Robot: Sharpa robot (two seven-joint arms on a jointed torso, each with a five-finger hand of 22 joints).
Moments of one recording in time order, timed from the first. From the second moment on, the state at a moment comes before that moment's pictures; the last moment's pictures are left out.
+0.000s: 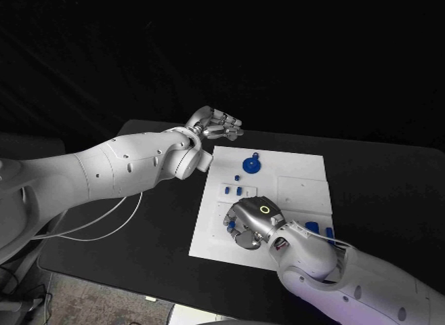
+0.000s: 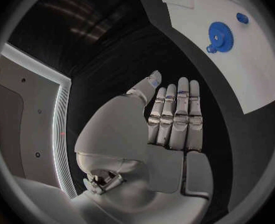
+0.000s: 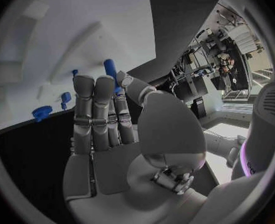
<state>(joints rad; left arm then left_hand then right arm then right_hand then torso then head) 1.32 -0.62 -0.12 1.15 -0.35 -0.41 0.28 1.39 -0.04 0.27 -0.14 0.12 1.07 0.14 0.06 0.06 1.14 0.12 0.06 0.06 1.24 0.09 0.07 0.07 0.06 0.98 0.06 0.07 0.70 0.81 -0.50 0.13 1.57 -2.05 -0.31 -0.27 1.32 -0.12 0.62 -0.20 0.04 1.28 0.07 0.06 0.07 1.33 0.06 0.06 0.06 1.46 -0.07 0.77 0.68 0.11 1.47 -0.09 0.45 1.25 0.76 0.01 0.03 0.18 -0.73</state>
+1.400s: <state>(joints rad) 1.32 -0.62 -0.12 1.15 -0.35 -0.40 0.27 1.39 -0.04 0.27 -0.14 0.12 1.07 0.14 0.06 0.06 1.14 0.12 0.06 0.06 1.24 0.09 0.07 0.07 0.06 0.98 0.06 0.07 0.69 0.82 -0.48 0.11 1.55 -2.10 -0.27 -0.29 1.32 -0.12 0.62 -0.21 0.05 1.28 0.07 0.06 0.07 1.33 0.06 0.06 0.06 1.45 -0.07 0.77 0.68 0.11 1.47 -0.09 0.45 1.26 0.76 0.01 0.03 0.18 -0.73</state>
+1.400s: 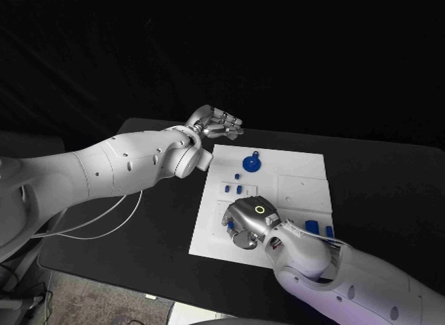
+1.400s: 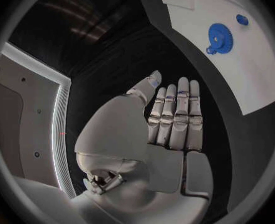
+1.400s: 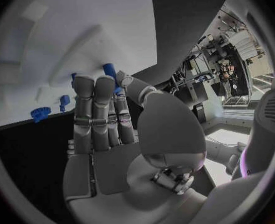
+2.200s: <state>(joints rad) 1.32 -0.62 -0.12 1.15 -0.35 -0.39 0.27 1.39 -0.04 0.27 -0.14 0.12 1.07 0.14 0.06 0.06 1.13 0.12 0.06 0.06 1.24 0.09 0.07 0.07 0.06 0.98 0.06 0.07 0.69 0.82 -0.49 0.09 1.55 -2.09 -0.30 -0.30 1.28 -0.21 0.44 -0.18 0.06 1.08 0.09 0.06 0.06 1.08 0.09 0.07 0.06 1.45 -0.02 0.76 0.64 0.15 1.46 -0.04 0.31 1.19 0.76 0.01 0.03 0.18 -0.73</state>
